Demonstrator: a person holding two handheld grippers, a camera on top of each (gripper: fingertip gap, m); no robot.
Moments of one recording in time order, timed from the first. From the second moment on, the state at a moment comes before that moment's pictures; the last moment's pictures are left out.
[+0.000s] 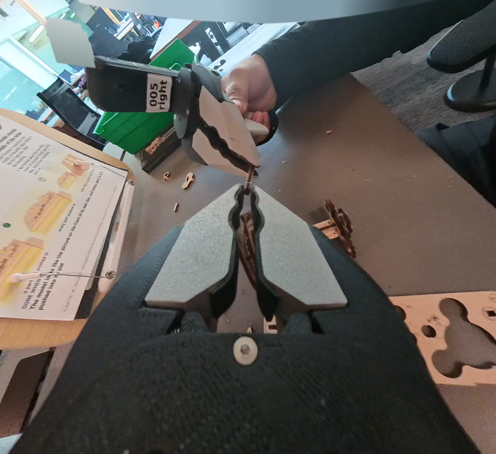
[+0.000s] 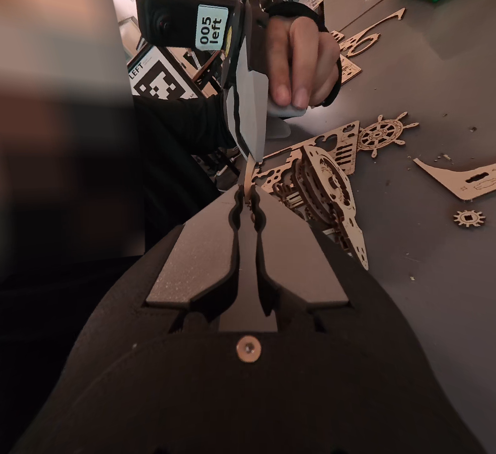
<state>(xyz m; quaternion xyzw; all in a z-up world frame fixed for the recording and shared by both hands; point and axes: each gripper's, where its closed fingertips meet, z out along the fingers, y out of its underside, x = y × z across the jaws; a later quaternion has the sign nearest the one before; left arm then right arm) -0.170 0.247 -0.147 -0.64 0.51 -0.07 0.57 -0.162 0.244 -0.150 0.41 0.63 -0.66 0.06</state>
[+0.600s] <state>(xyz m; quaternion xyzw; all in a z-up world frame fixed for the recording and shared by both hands) -0.190 0.259 -0.159 -0.80 0.28 -0.28 0.46 -0.186 0.262 -0.146 0.38 0.73 -0.50 -0.26</state>
